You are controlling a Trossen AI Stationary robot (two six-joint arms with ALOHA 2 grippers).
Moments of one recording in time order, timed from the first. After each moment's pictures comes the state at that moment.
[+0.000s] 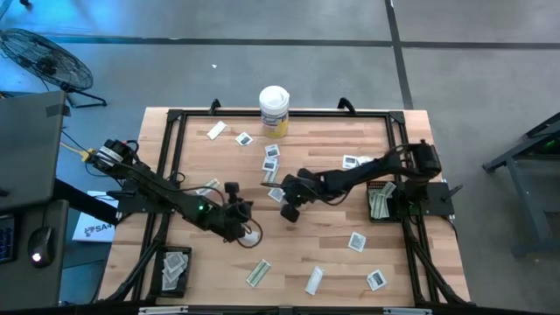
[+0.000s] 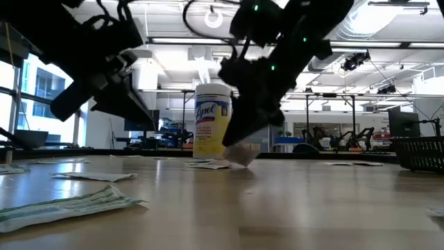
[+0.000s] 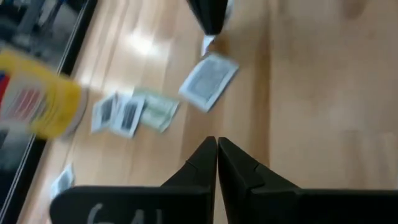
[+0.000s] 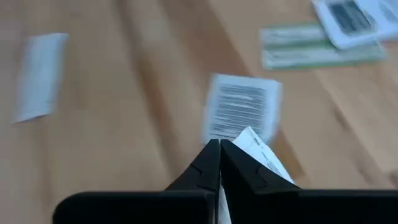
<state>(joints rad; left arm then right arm) -0.47 1.53 0.72 -0.16 -0.79 -0.15 0.08 1.87 1.10 -0.10 0.14 0.47</state>
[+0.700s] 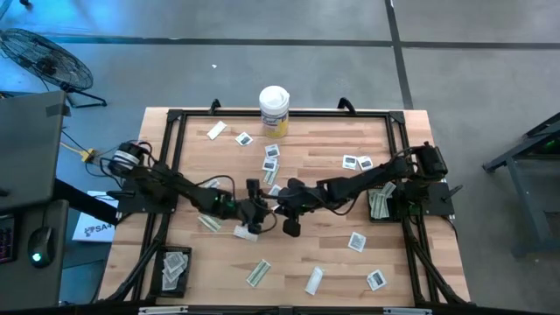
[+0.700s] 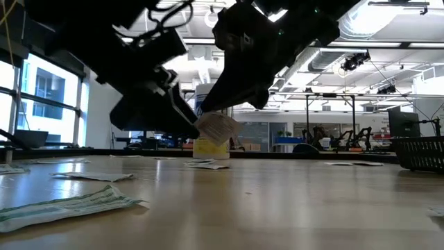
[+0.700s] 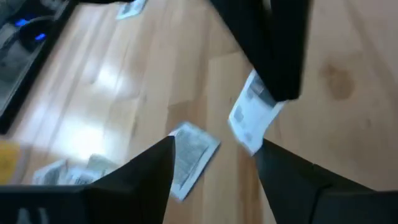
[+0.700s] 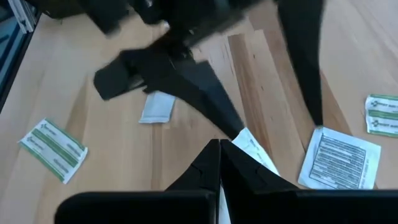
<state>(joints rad) -0.30 1.68 0.72 0.30 -0.52 0.10 0.16 1.84 1.10 0.06 0.04 0.33</state>
